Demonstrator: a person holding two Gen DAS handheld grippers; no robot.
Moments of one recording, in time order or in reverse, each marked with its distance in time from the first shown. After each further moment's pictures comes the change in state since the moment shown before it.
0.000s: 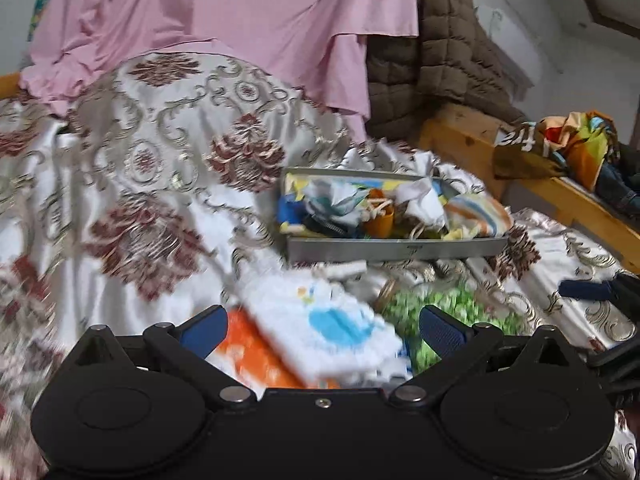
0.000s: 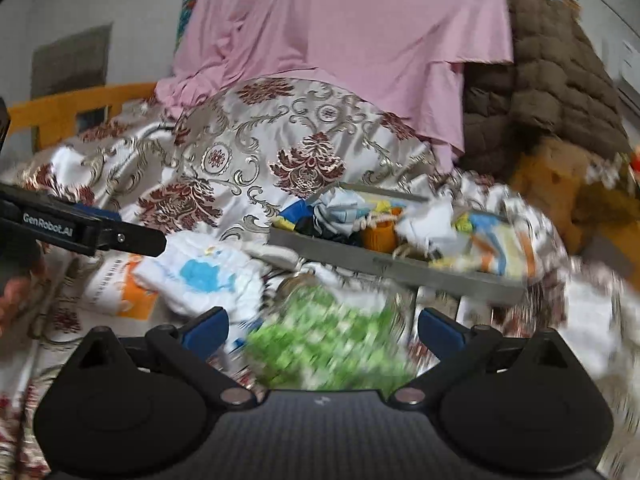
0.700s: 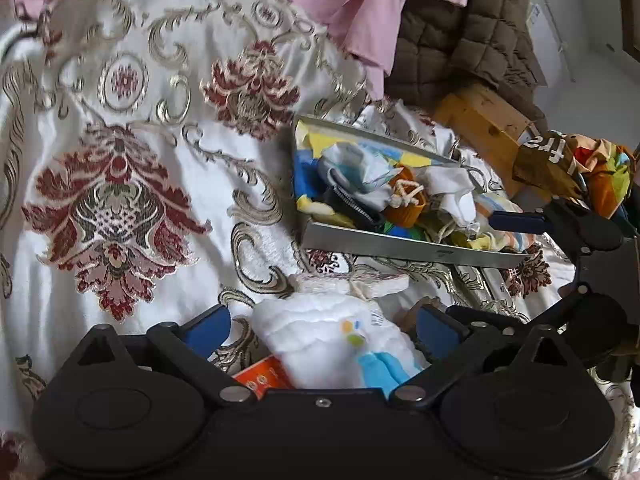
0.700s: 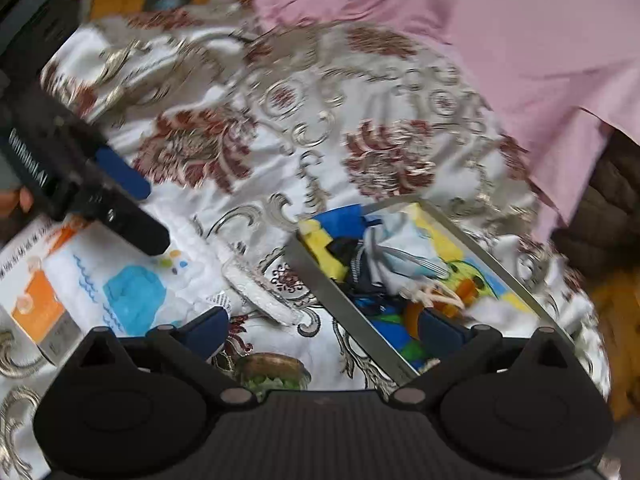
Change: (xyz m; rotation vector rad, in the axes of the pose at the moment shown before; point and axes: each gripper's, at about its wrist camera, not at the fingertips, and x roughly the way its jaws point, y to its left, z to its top) left arm 0.090 0.067 0.035 -0.192 0.211 -0.129; right arm 0.143 0.022 0.071 -0.461 0.165 0.152
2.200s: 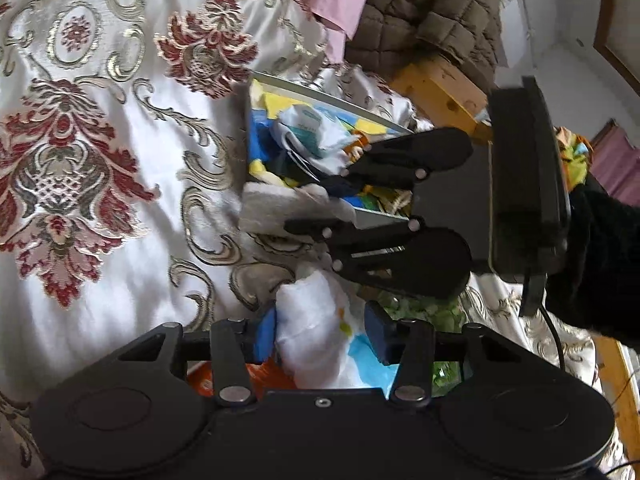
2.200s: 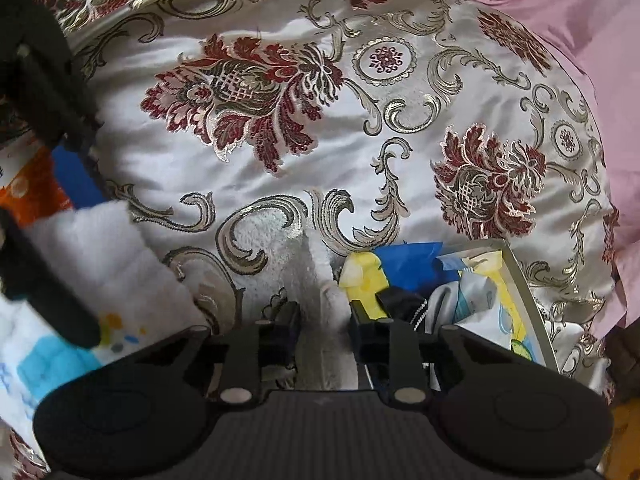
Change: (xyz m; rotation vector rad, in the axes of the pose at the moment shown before) left arm 0.013 0.008 0.004 -0.013 0.120 -0.199; right arm 0.099 0.023 0.049 -0.312 0.126 0.121
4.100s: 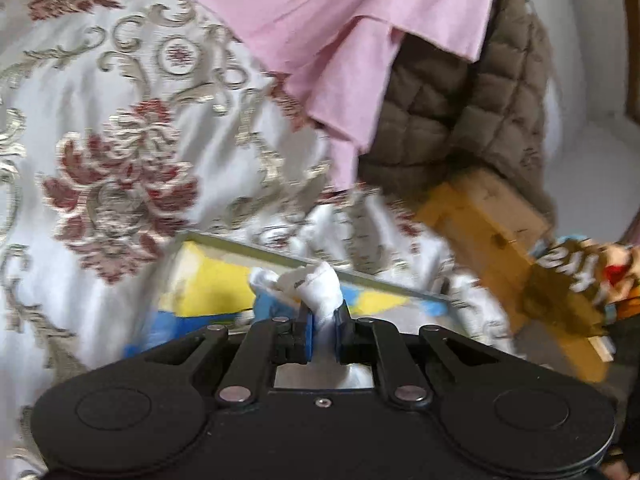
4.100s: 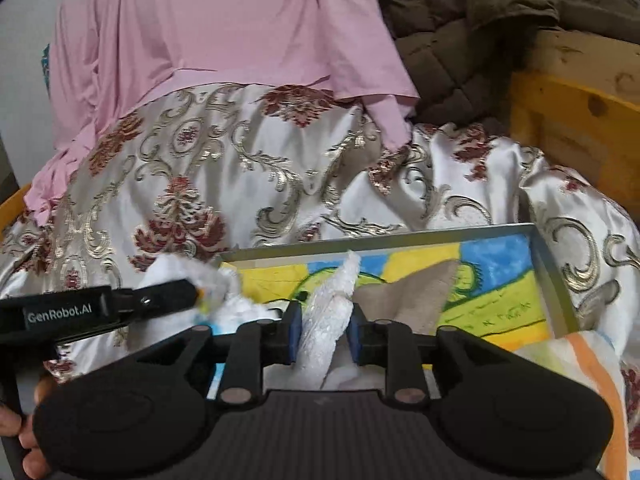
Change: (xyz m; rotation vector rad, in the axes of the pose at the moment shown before) left arm 0.154 -0.052 0.161 -0.034 -0.330 0.164; right arm -0.021 -0.201 -0.174 1.187 -0.290 -0.136
